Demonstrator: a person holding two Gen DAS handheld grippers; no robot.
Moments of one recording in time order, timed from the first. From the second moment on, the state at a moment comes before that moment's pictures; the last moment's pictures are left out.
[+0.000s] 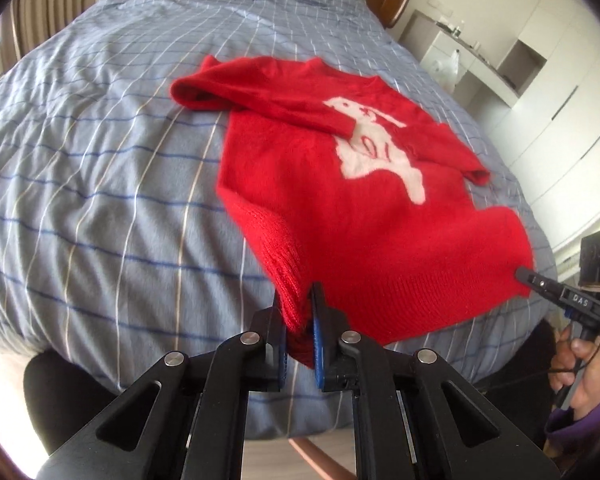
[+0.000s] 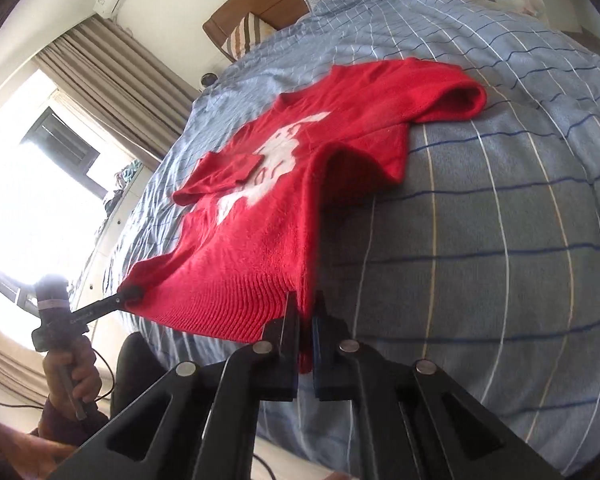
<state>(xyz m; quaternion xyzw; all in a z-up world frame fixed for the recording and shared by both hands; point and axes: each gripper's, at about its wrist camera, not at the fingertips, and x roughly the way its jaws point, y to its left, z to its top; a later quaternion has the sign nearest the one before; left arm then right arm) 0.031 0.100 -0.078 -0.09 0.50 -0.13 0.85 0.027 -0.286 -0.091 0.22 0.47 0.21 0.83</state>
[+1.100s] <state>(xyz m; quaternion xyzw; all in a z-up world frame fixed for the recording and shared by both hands) 0.001 0.106 -0.146 -0.10 0.56 -0.05 0.82 -0.017 -0.266 -0.143 0.11 0.56 0.10 0.81</state>
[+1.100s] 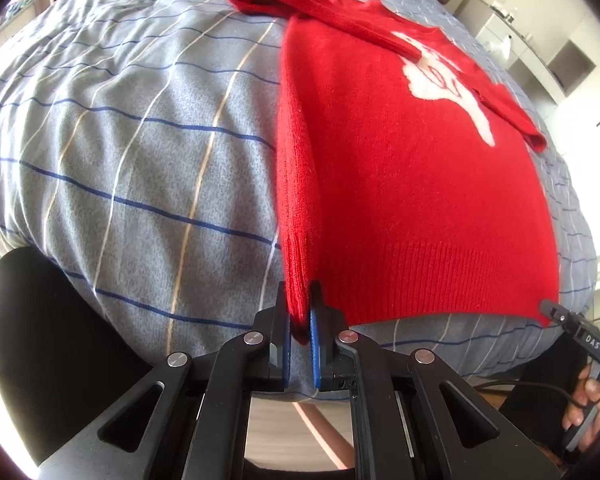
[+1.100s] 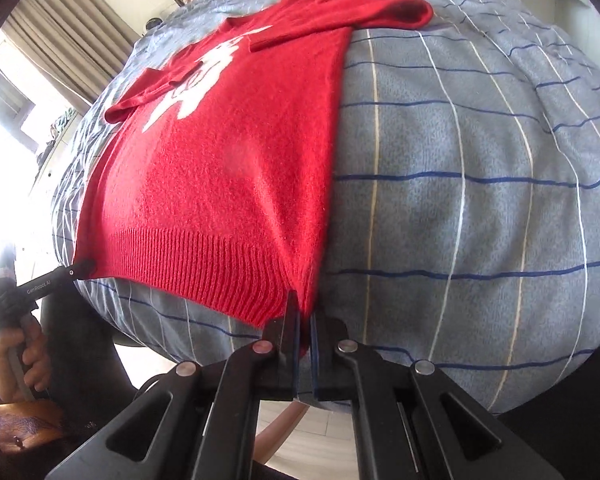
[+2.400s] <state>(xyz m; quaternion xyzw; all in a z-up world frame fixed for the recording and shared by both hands) -0.006 0.143 -0.092 -0.13 0.50 0.08 0.85 0.236 -0.195 -0.125 -0.03 0.46 0.10 0.88</state>
